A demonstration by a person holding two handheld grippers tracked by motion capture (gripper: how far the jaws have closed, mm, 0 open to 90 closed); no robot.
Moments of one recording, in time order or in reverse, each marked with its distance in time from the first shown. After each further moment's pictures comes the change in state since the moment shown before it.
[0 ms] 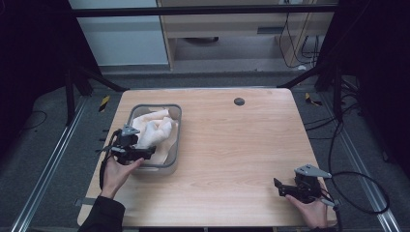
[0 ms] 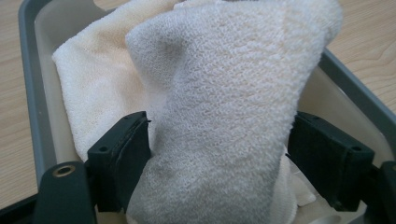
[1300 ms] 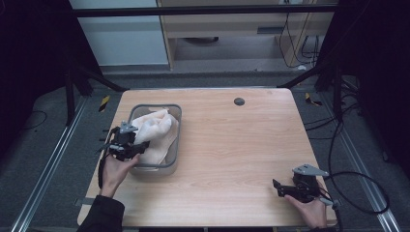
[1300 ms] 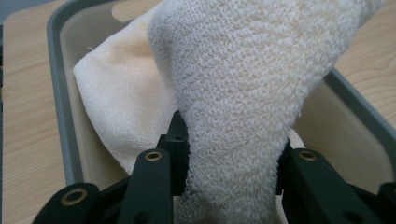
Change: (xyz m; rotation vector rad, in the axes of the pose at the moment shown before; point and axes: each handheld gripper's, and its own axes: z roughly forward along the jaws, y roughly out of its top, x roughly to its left) left arm -0.001 0.009 -0.015 -0.025 0.033 -0.013; right arm 0.001 0.000 0.005 0.039 0.011 -0.010
